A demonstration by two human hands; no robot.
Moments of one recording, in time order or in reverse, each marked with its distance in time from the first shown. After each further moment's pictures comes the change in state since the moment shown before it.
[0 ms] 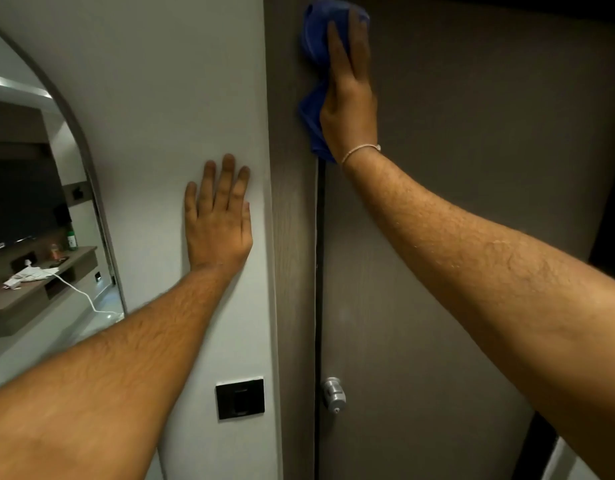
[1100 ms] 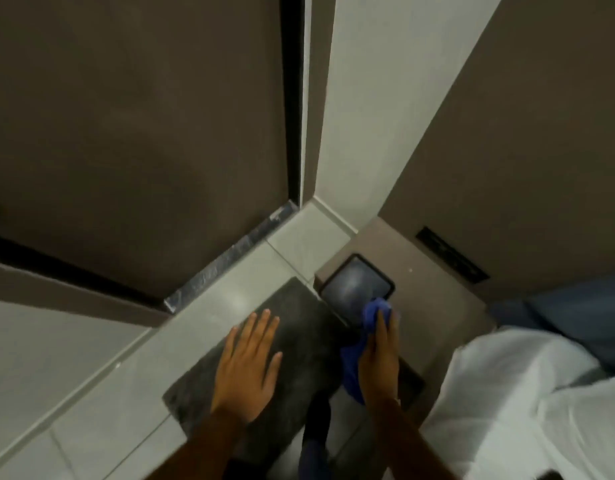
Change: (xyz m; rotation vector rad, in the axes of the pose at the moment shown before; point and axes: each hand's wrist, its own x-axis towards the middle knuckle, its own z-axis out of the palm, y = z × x) left_hand -0.722 0.467 -0.100 -0.576 -1.277 0.493; right_hand -0.837 0.057 -0.605 -0.421 -0.321 1.783
